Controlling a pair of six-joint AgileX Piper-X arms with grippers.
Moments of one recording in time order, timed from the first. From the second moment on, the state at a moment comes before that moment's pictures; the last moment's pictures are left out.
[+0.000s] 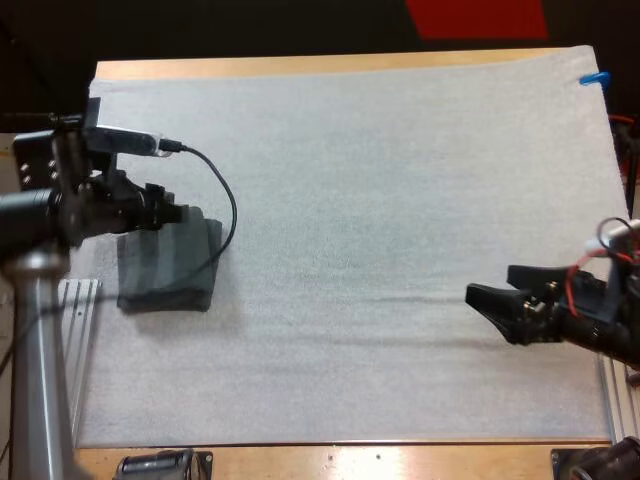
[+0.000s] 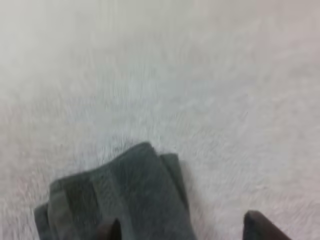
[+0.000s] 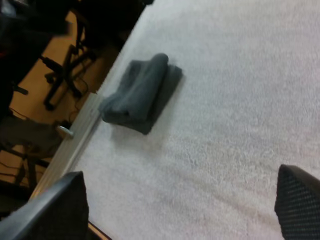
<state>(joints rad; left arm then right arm) 0.12 1.21 -1.32 1.16 0.23 -1.54 0.46 0.69 -0.97 0.92 -0.42 -1.44</state>
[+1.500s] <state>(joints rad) -0.09 0.00 -0.96 1.27 -0.02 -1.53 -0.02 0.07 -0.97 1.23 -0.14 -1.85</state>
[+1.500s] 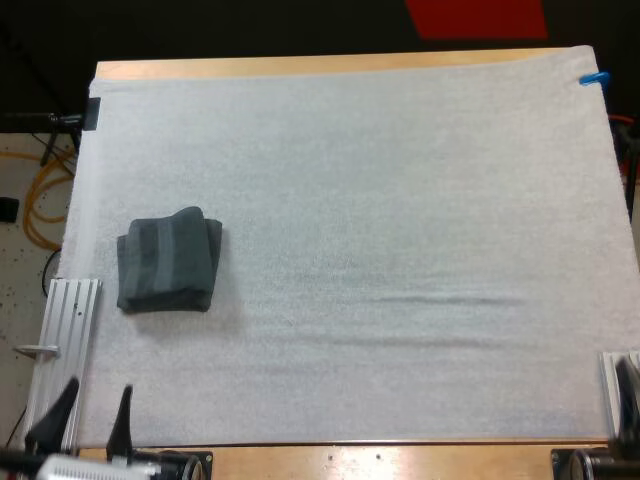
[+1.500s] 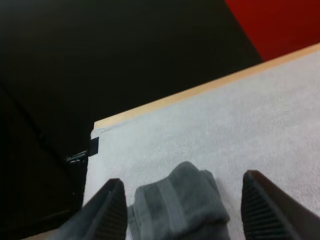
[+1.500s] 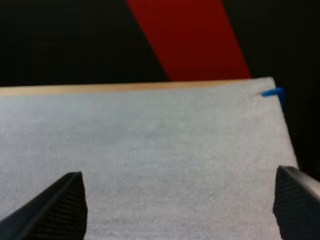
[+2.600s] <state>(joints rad) -0.08 -0.02 -0.55 0.97 -0.07 -1.57 -0.02 -0.01 -0.57 0.89 -0.09 -1.83</state>
